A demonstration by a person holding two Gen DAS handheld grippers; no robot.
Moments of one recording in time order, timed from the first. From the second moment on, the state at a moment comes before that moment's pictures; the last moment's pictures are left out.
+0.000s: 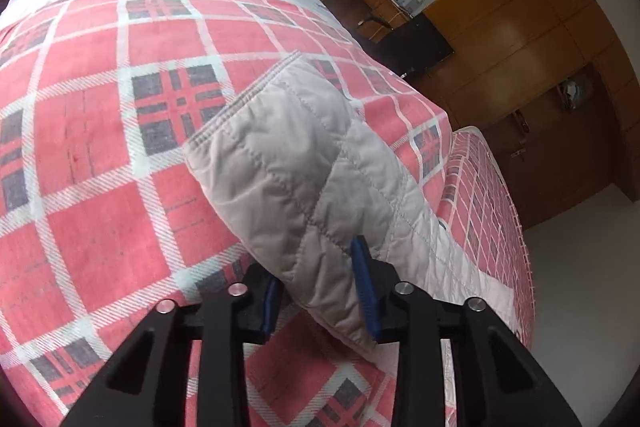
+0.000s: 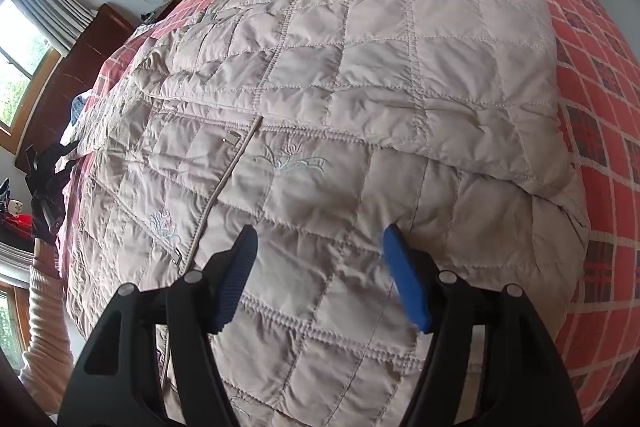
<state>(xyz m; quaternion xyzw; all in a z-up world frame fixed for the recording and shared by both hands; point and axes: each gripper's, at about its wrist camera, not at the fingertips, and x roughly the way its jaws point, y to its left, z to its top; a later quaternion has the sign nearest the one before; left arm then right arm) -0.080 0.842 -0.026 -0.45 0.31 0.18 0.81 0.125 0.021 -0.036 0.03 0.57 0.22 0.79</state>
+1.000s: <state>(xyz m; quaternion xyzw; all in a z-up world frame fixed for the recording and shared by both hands) -0.012 0.563 0.146 -0.18 0.24 -0.05 0.95 0.101 -0.009 -0.020 0.03 0.55 0.18 0.82</state>
